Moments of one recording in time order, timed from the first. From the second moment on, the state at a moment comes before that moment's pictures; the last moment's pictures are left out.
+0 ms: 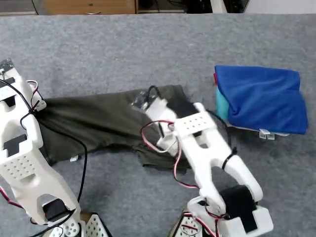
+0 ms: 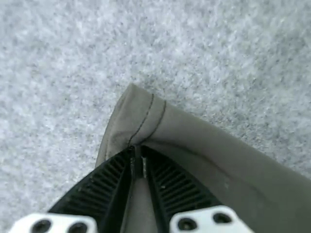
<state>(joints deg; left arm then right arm) -31.1 30.1 -5.3 59.5 -1.5 -21.8 -12.8 41.3 64.1 27.2</state>
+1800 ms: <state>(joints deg) -28.1 0.6 2.3 72.9 -15.0 -11.5 39.0 -69.1 101.5 27.5</state>
